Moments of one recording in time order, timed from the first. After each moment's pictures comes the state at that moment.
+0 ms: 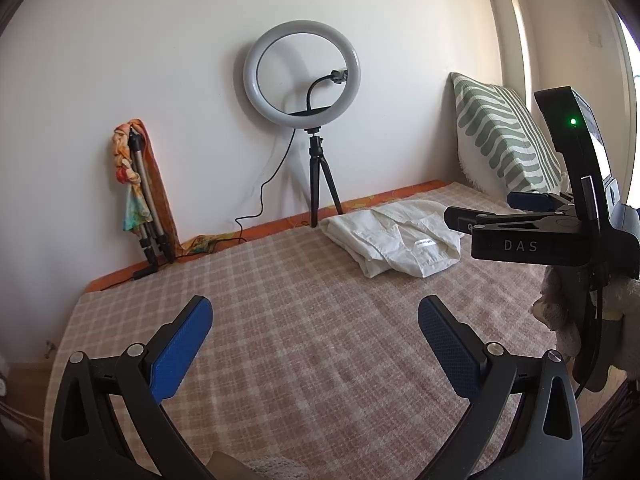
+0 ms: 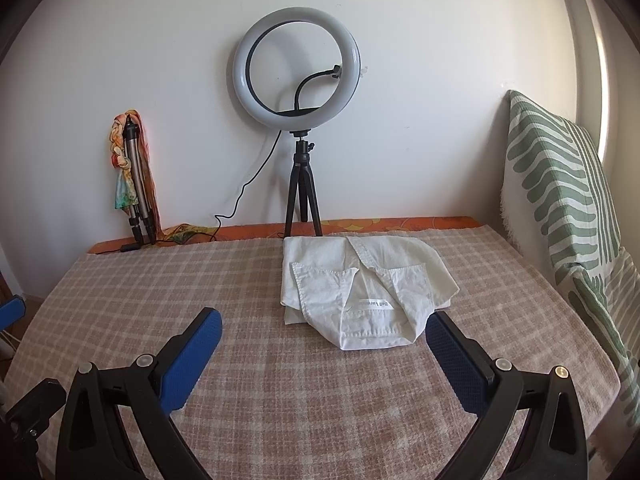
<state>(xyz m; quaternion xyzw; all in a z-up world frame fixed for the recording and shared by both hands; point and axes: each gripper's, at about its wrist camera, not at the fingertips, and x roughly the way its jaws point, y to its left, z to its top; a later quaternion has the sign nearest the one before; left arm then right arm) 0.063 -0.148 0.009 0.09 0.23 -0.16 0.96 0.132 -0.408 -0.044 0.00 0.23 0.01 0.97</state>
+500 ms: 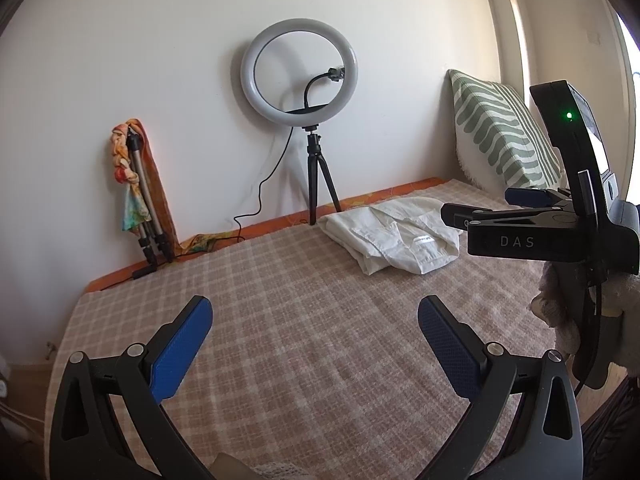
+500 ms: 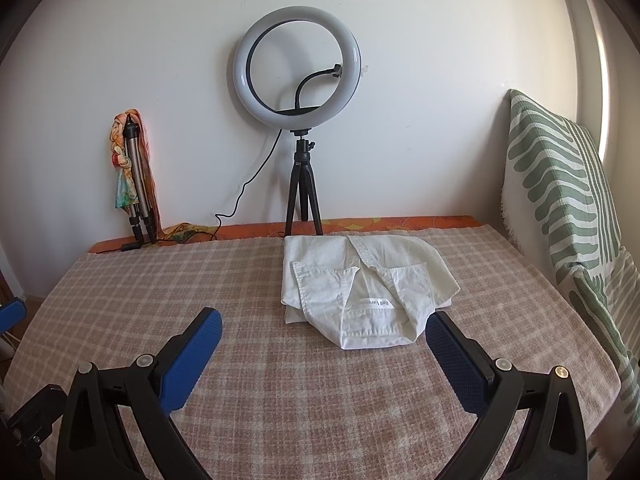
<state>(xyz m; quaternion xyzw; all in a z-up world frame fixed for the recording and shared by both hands) 0.062 -0.149 0.008 0.09 0.23 -0.16 0.96 0.134 -0.408 -0.044 0.00 0.23 0.01 0.97</state>
